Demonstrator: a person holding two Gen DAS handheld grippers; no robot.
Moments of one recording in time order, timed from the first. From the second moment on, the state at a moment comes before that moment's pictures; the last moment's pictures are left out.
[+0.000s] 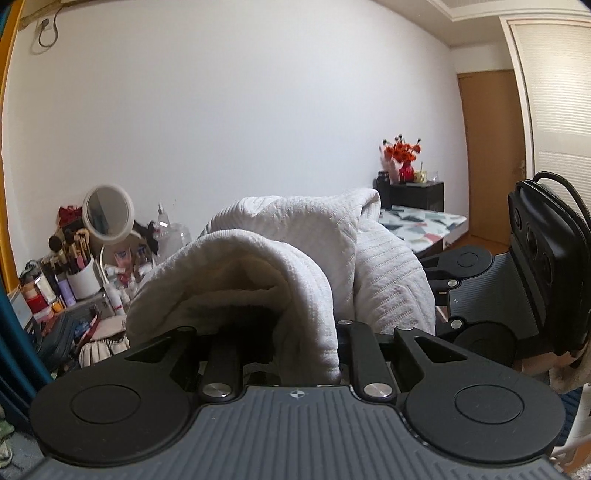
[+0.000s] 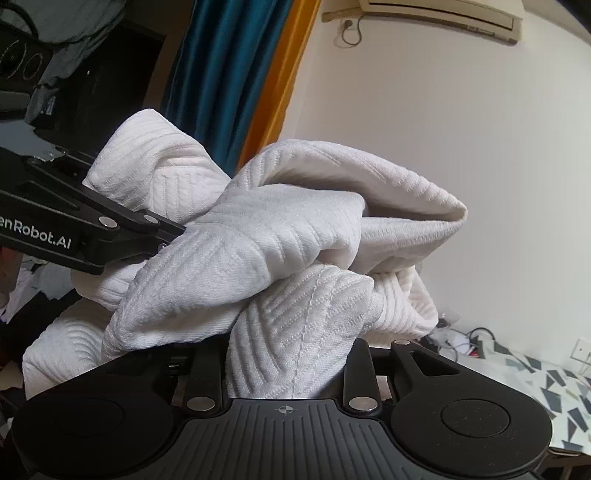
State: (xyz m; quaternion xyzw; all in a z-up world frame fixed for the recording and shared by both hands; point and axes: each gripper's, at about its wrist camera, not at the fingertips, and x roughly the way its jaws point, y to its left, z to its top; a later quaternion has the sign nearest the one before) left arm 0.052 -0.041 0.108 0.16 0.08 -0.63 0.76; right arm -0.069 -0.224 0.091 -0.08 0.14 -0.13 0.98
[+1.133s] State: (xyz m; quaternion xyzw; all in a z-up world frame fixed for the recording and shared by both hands) left arm 0.259 0.077 0.003 0.11 0.22 -0.51 0.82; right arm 0.303 -0.010 -0.085 -0.10 0.31 0.03 0.94
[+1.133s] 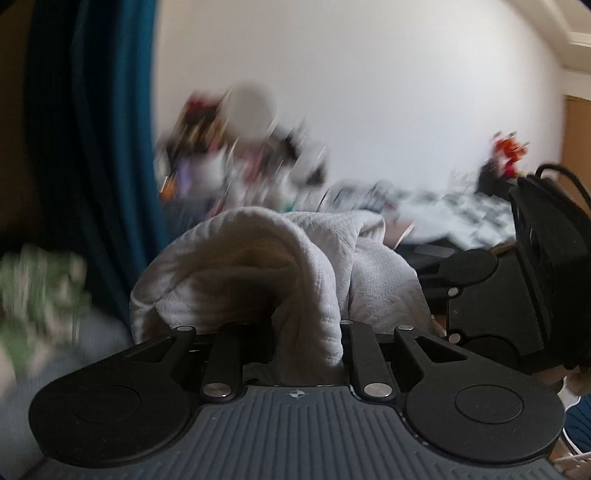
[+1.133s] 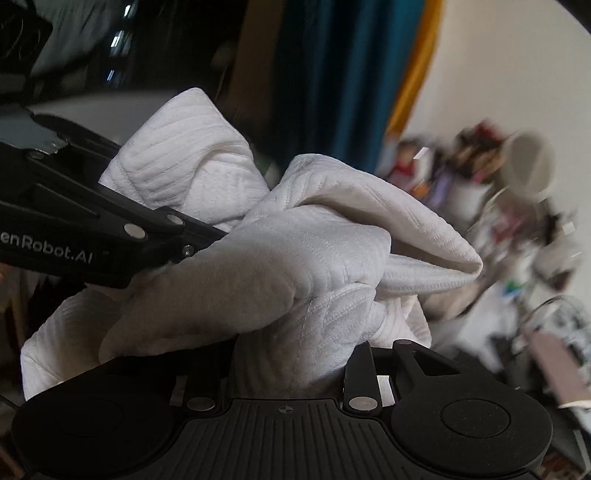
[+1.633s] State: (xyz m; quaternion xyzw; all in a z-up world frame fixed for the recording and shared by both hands) left arm 0.340 0.158 -0.094 0.04 0.38 -0.46 0.80; right arm 0.300 0.008 -0.114 -0.12 0.33 0.03 0.93
